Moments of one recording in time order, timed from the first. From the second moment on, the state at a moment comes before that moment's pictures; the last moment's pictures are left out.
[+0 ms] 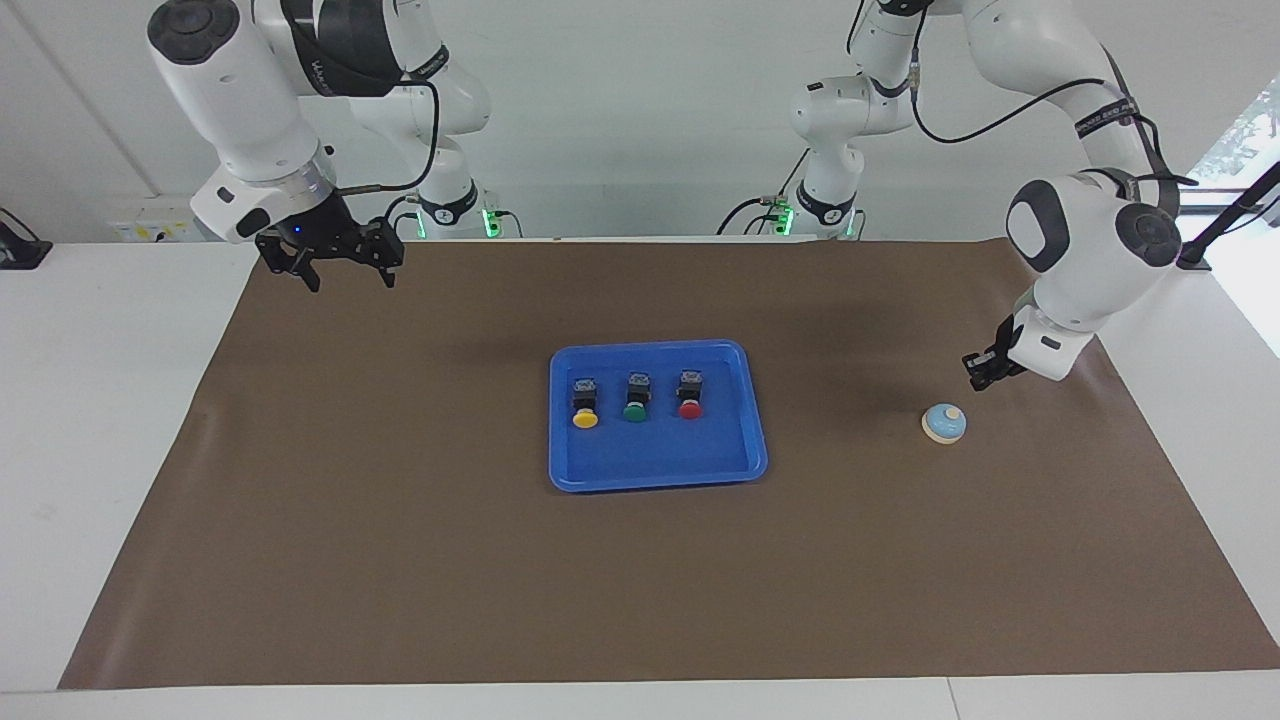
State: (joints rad) left arm 0.06 0.21 0.00 -1.90 0.01 2.01 -0.05; right arm -0.04 -0.06 0.08 -1.75 0.00 1.60 -0.01
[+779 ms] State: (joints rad) left arm 0.03 0.28 0.00 -1.91 0.01 2.09 -0.05; right arm -0.04 -0.06 0.08 -1.75 0.00 1.60 -0.01
